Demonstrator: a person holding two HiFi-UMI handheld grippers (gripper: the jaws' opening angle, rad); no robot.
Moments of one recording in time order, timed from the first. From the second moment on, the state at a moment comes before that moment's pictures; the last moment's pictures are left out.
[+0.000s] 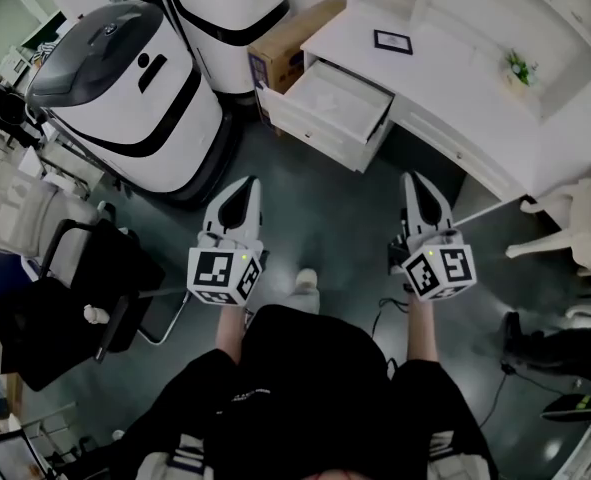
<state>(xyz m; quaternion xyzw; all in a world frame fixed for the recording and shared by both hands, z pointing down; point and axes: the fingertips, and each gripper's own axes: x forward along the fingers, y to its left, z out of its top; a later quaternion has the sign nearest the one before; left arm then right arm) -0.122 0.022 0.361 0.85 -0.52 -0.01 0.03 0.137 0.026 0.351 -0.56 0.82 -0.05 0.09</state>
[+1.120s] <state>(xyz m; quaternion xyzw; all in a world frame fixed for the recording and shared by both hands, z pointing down) -0.116 -0.187 0.403 0.86 -0.51 0.01 0.07 0.127 -0.194 0.390 -0.56 0.82 -0.09 0.05</state>
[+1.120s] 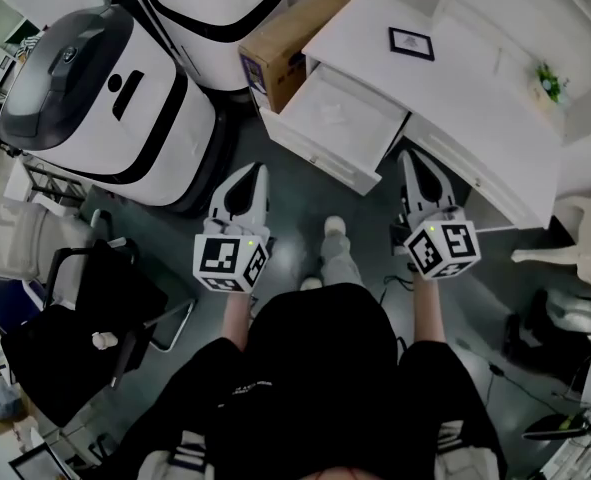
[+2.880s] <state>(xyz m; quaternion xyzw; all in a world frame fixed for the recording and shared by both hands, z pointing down) -0.017 -0.416 0.591 0.82 -0.49 0.12 0.28 0.113 -0.455 0.651 -0.44 0.82 -0.34 -0.12</state>
